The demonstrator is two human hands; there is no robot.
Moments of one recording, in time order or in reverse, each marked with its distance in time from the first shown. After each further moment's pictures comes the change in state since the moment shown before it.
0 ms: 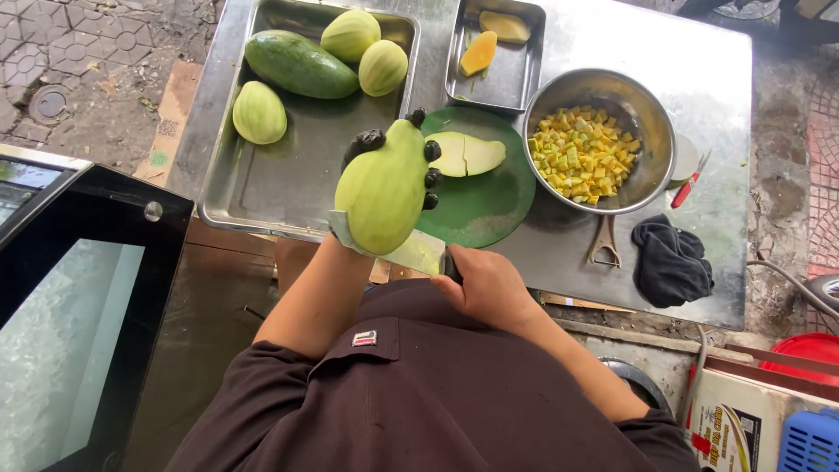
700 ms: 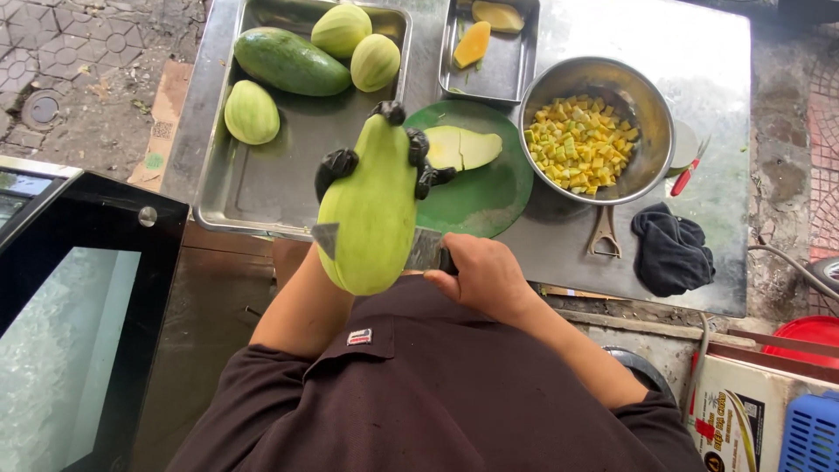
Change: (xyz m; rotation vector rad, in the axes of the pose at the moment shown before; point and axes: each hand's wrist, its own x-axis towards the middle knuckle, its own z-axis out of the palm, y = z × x) left_hand -0.016 -0.016 -0.004 0.095 0.144 0.098; right_hand 0.011 -0.003 -0.006 -0.094 -0.032 0.023
